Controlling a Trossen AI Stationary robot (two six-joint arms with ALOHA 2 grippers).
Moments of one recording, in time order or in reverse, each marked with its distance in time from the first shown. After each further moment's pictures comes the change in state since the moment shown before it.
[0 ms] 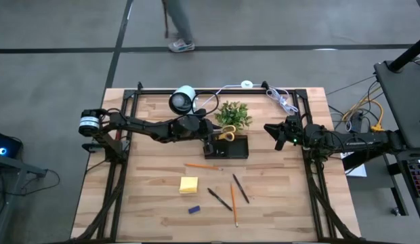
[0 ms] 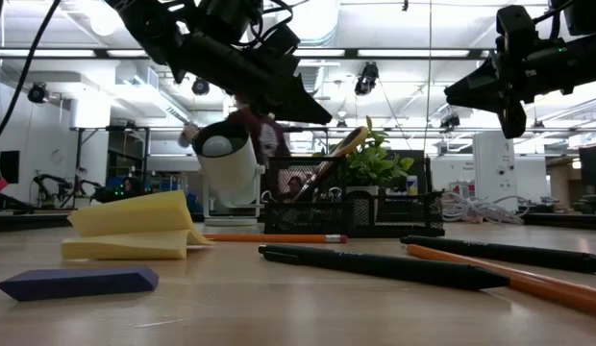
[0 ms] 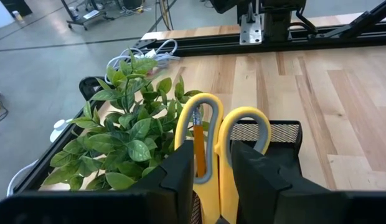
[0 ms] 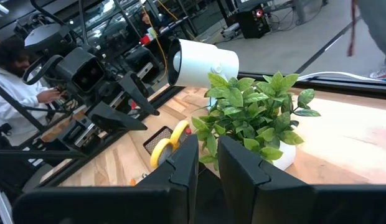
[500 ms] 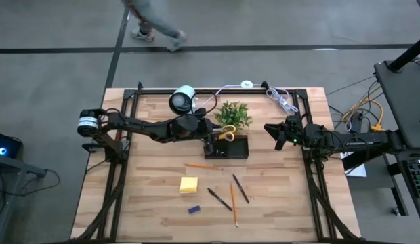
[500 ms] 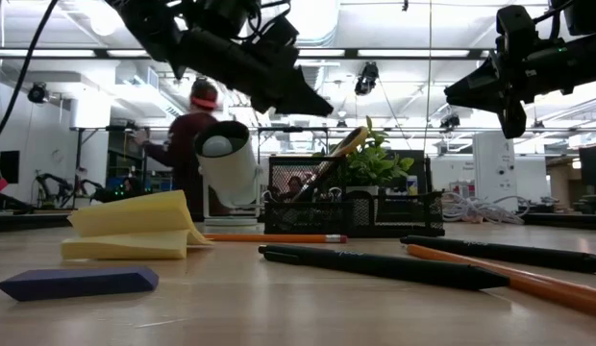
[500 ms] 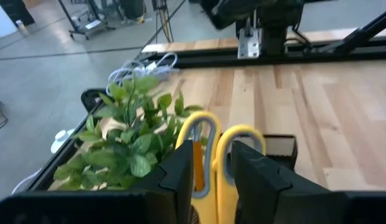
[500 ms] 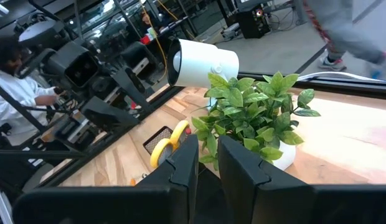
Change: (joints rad) left arm -0.008 -0.018 0.003 0.021 0.001 -0.001; right arm 0.000 0.000 0.000 0.000 0.000 0.000
